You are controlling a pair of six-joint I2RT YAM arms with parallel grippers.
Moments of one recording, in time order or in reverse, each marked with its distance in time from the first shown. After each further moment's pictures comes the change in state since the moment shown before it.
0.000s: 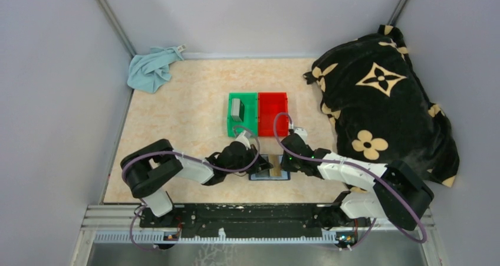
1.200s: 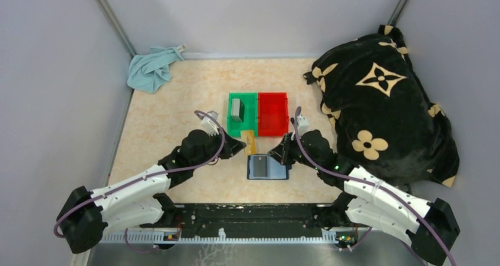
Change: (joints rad) left arm 0.185 -0.704 -0.089 -0.408 -0.062 0.250; right arm 0.000 -0.374 -0.009 0.125 -0.241 -0.133
